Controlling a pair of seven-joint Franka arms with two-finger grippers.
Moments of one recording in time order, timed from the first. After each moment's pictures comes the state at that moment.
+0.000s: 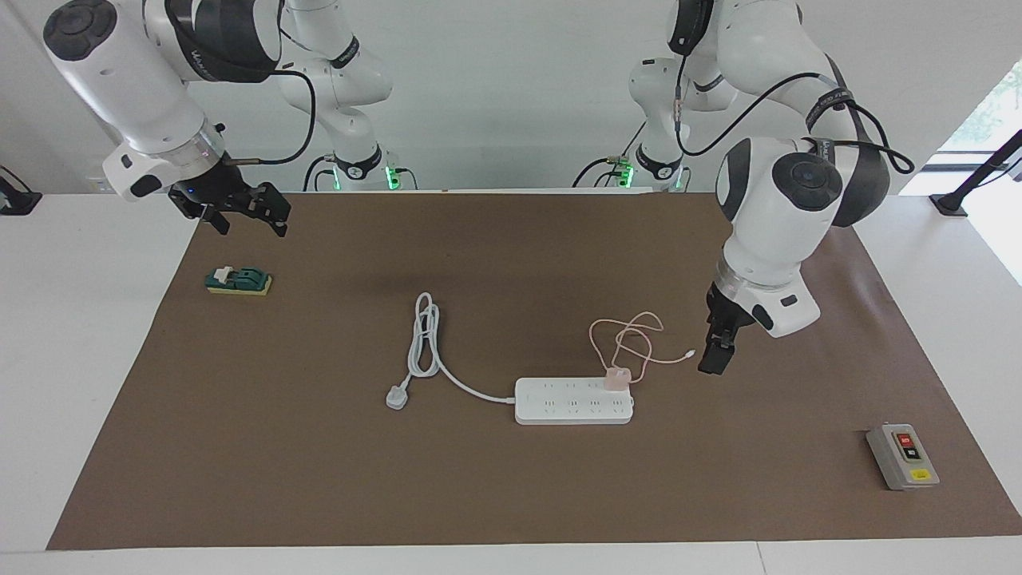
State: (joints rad) left arm -0.23 0.44 -0.02 -1.29 0.05 1.78 -1.26; right arm 0.12 0.02 -0.18 -1.63 0.05 1.53 0.05
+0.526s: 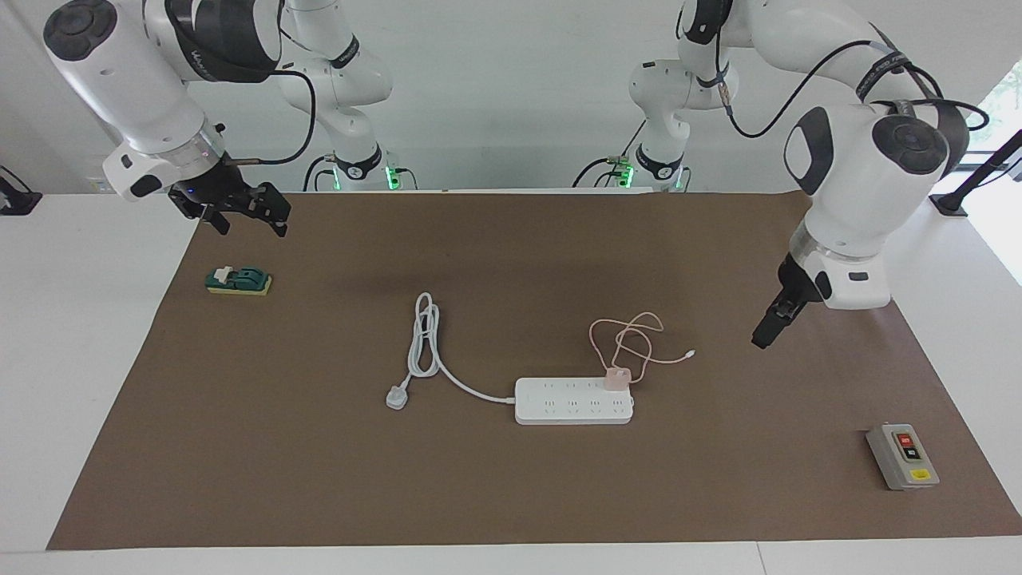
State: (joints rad) left arm -0.08 0.32 -0.02 -1.34 0.05 1.67 -0.57; right arm 0.12 0.02 -0.18 -1.63 0.05 1.53 0.05
